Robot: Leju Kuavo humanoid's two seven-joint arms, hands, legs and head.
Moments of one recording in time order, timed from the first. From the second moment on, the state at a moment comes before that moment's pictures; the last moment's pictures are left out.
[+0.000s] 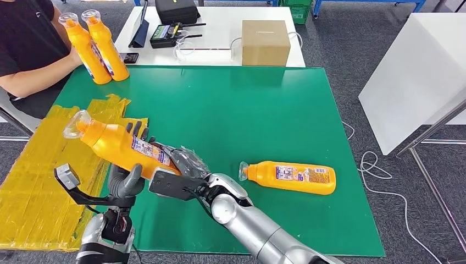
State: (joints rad) left arm -0.13 -0.17 0.02 -1.33 0.43 -0.56 -0.35; right arm -0.55 0.34 0.80 -0.86 0.33 -0.04 -0.11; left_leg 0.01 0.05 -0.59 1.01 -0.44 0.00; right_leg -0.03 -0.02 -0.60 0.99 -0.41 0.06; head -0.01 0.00
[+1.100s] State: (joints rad) left arm -0.13 -0.13 -0.04 -1.29 0.46 -0.54 -0.34; right arm -0.58 0.36 0.84 -0.75 0.33 -0.04 -0.13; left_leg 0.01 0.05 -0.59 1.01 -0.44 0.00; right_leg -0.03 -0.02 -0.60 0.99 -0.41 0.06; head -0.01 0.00
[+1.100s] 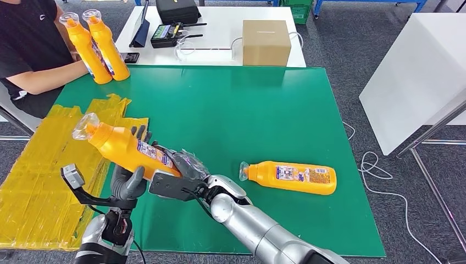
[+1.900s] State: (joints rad) left arm -0.11 -0.13 -0.03 -1.30 0.44 -0.52 -0.38; right arm -0.59 0.36 0.84 -0.72 0.34 -0.03 -0.14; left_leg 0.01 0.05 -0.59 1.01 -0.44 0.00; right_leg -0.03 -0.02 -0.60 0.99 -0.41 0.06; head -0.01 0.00
